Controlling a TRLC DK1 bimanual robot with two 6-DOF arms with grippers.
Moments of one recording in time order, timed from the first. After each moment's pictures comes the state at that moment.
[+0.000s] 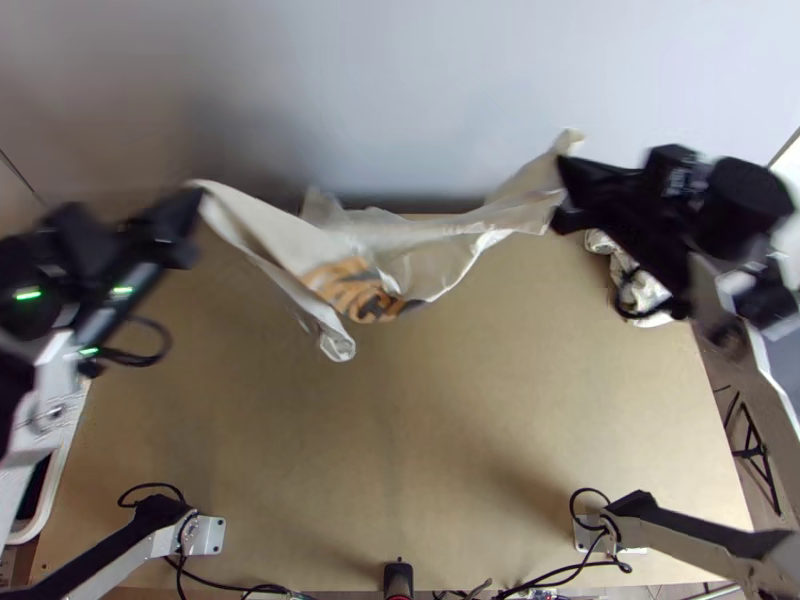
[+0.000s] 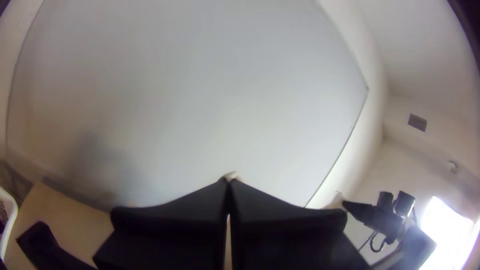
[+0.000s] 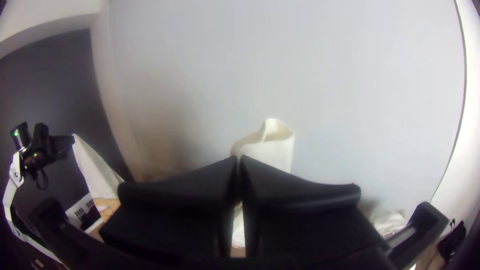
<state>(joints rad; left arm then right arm) -0.28 0.98 1.39 -0.29 0.11 -0.52 0.41 1.24 1.65 -0.45 -0.06 0.19</state>
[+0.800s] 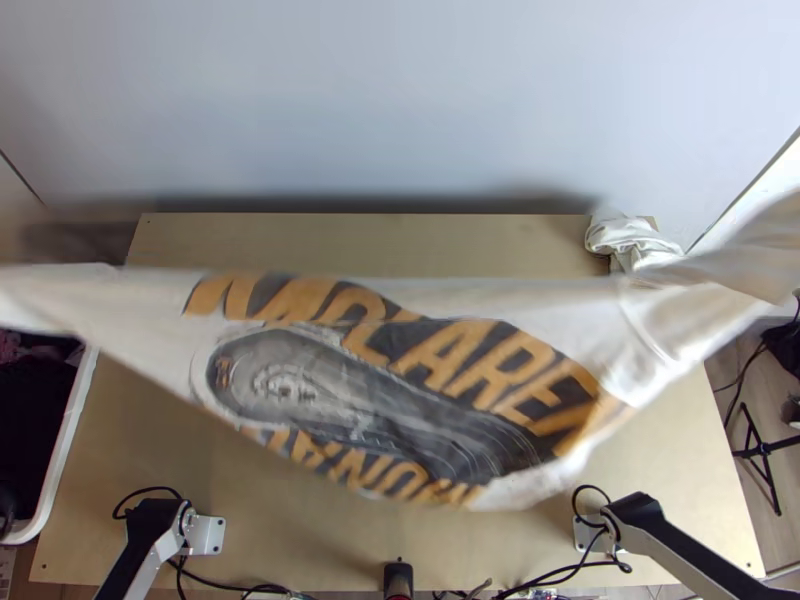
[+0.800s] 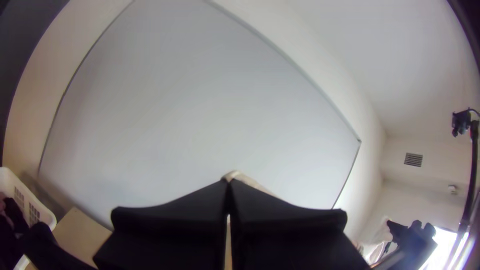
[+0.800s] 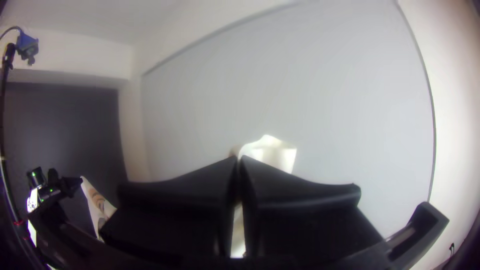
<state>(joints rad) 0.03 0.62 1.63 -0.67 0.16 -0.60 0.36 0.97 2.08 -0.78 -0.09 0.21</state>
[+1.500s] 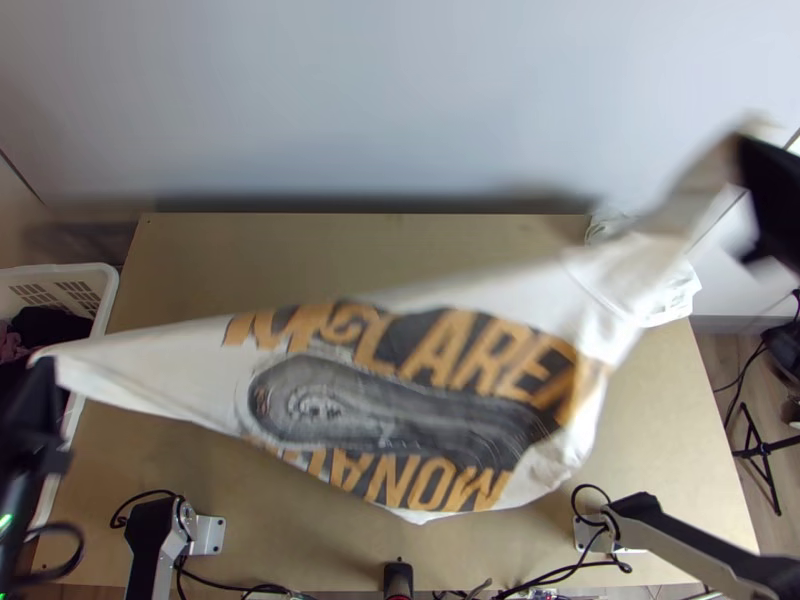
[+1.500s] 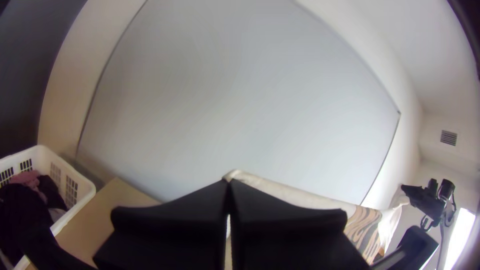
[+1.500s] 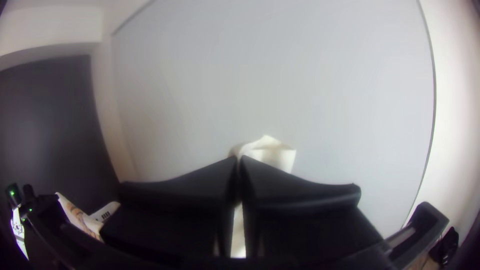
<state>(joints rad) 0.27 0.36 1.28 -0.79 0.28 -0.52 0.31 1.18 2.07 -0.81 -0.07 0.19</state>
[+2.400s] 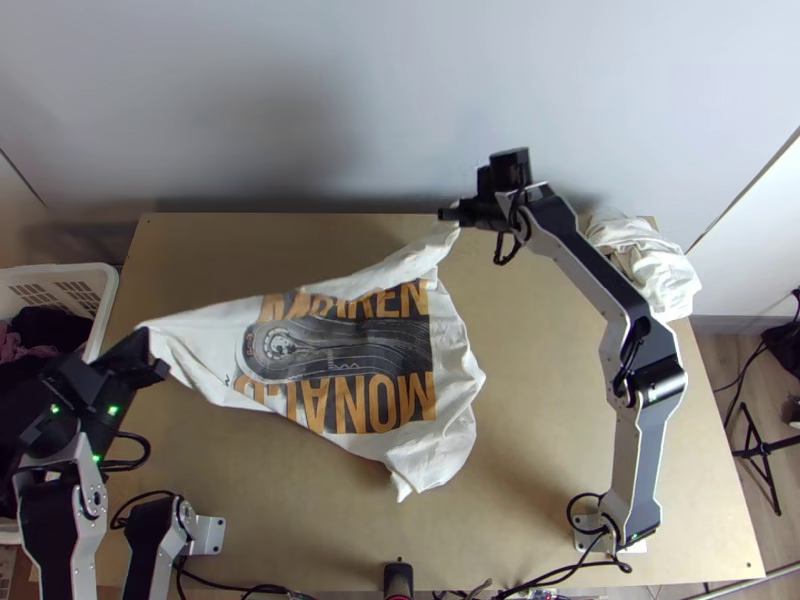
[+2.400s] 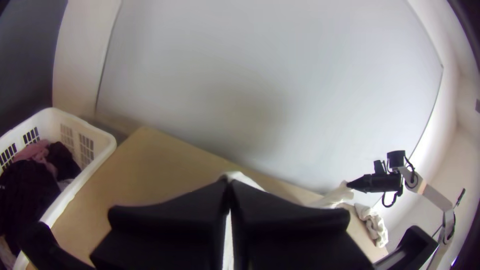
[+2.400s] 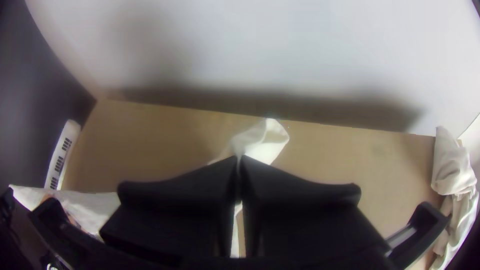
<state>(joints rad) 0.29 0.45 0.66 -0.40 0.28 -0.34 0.39 2.11 1.96 -0.51 -0.10 0.26</state>
